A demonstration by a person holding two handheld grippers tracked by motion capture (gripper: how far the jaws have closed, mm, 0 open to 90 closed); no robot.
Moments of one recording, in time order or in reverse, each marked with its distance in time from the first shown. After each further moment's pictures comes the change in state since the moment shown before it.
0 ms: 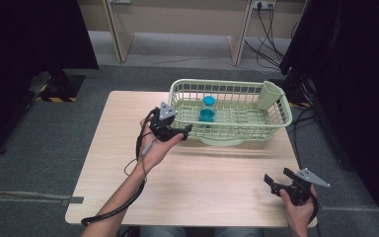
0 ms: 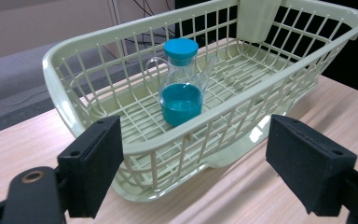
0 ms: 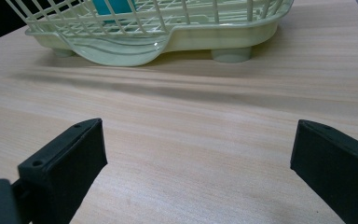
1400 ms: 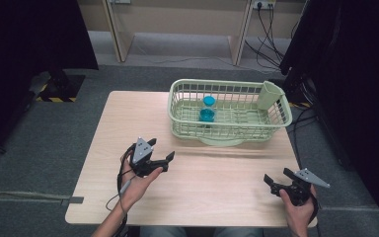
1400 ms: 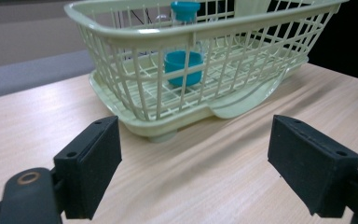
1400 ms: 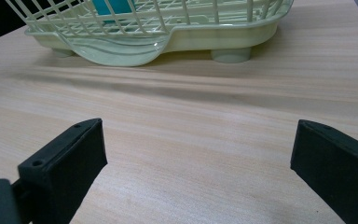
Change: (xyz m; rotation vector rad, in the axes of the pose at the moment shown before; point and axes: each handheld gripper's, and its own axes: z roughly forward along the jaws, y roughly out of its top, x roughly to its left) left arm 0.002 -0.100 -0.031 -0.119 -0.002 -0.035; right arm 0.001 0.000 0.000 -0.003 -0.002 -0.003
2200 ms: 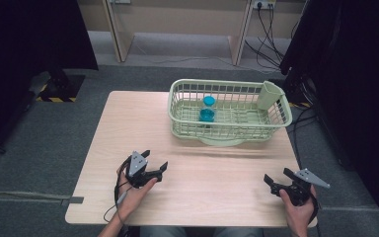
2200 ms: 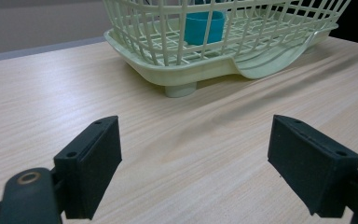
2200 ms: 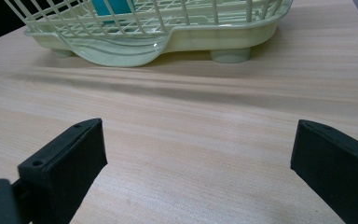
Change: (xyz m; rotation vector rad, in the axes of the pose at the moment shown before) left arm 0.011 -0.055 -0.001 0.008 0.048 -0.017; right arm 0.000 0.000 0.000 -0.001 -0.003 0.001
